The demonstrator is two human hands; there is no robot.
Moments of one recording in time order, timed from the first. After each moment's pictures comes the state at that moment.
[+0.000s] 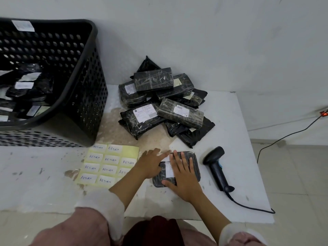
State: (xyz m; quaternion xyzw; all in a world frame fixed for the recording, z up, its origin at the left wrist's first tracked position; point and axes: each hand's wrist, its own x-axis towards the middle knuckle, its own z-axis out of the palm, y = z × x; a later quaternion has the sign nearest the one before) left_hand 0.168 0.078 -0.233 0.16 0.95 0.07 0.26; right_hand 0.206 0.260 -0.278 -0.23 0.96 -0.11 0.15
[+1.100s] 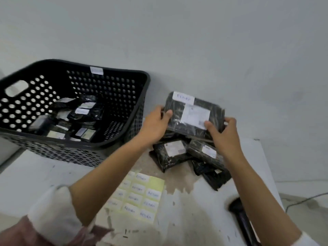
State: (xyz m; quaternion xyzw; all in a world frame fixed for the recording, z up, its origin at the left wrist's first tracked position) left_hand 0.107 -0.014 -0.006 -0.09 0.87 0.47 -0.11; right_hand 0.080 0.184 -0.023 0.01 0.83 -0.55 -0.03
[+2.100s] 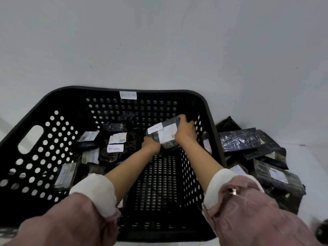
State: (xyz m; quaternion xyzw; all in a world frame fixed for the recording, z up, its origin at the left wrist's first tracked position) left_hand -0.027 -0.302 -0.108 -0.29 0.81 0.49 0.17; right_hand -0.055 -0.189 -0.066 0.05 0.96 -0.25 0.09
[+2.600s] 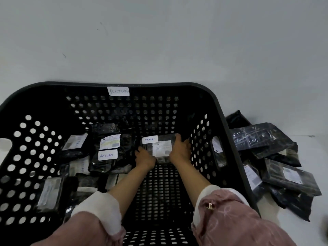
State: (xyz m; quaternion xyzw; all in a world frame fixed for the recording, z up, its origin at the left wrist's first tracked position) left_hand -0.045 -0.321 -0.188 -0.31 0.84 0.40 0.20; right_hand -0.068 -0.208 -0.174 0.11 0.95 -0.25 0.16
